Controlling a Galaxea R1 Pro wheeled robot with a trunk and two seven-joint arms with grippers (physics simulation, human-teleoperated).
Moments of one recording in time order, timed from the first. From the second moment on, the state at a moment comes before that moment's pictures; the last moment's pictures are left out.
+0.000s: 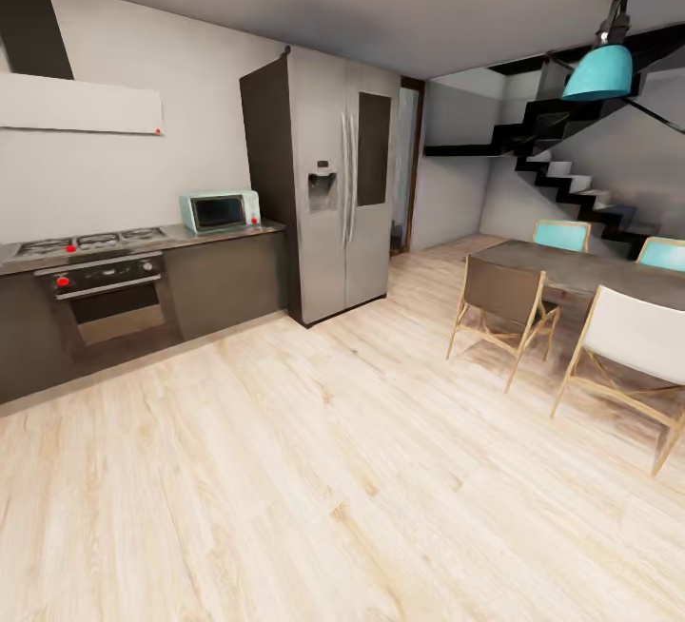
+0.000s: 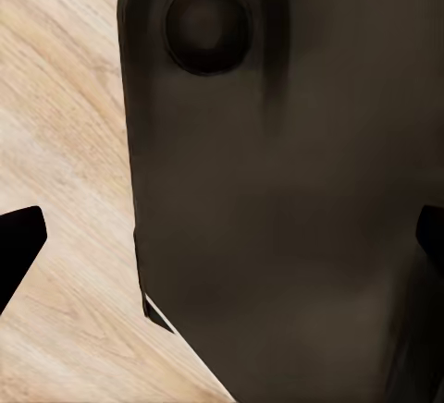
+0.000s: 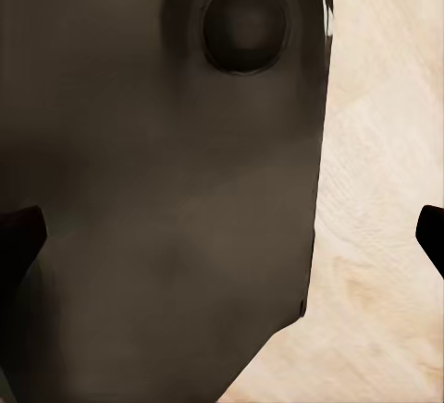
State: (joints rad) left arm 0.00 0.00 0.00 0.00 0.00 0.00 0.00; right arm 0.00 0.00 0.00 0.00 0.00 0.00 0.00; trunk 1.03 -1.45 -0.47
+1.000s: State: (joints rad) left arm 0.03 0.01 0.01 -0.05 0.00 0.02 -0.03; right arm -0.04 -0.04 -0.01 -0.03 0.00 0.03 0.03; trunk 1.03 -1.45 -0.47
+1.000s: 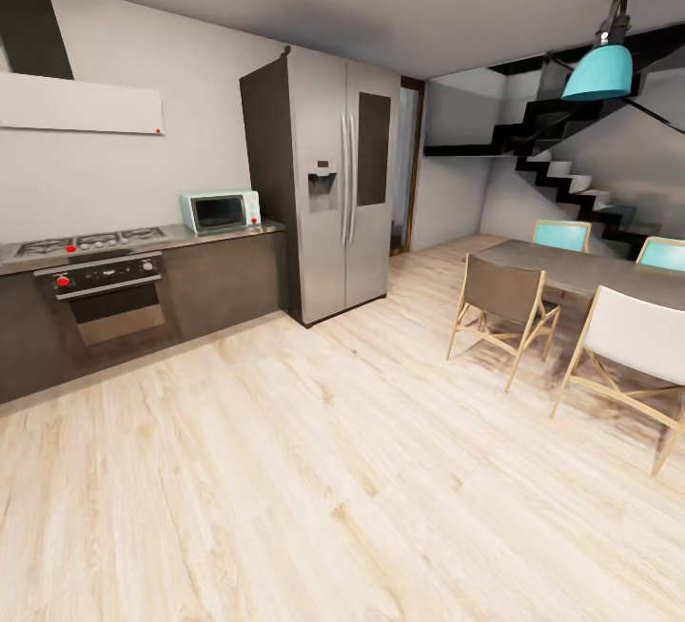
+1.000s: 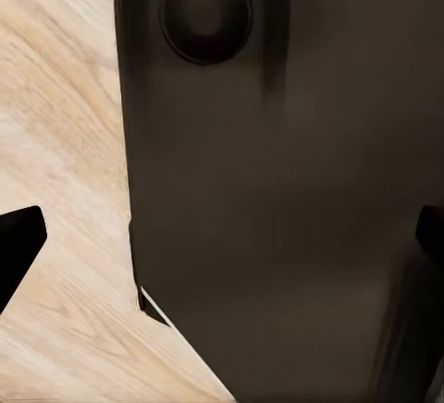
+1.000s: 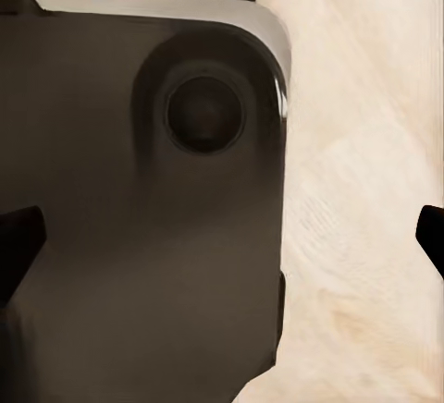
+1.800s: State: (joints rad) left arm 0.04 0.09 0.25 -0.90 0.02 0.05 -0.62; right arm -0.17 -0.15 -0.01 -0.54 0.00 0.02 0.27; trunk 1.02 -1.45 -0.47
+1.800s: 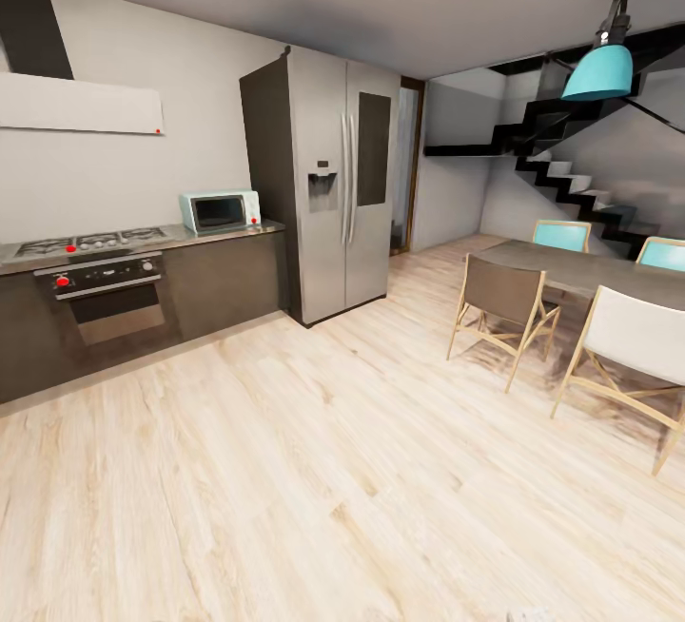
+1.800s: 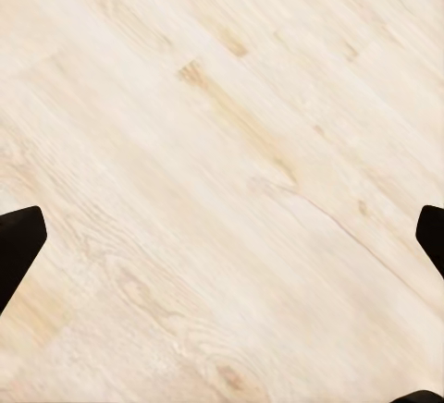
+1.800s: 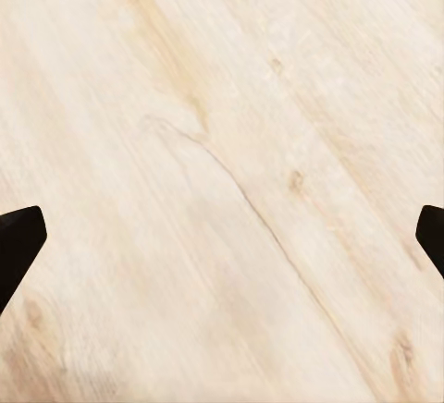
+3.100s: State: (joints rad) left arm 0.04 0.09 0.25 -0.88 0.02 0.05 -0.61; right arm -0.17 -0.15 -0.01 -0.54 0.00 0.03 0.27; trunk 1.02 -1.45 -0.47
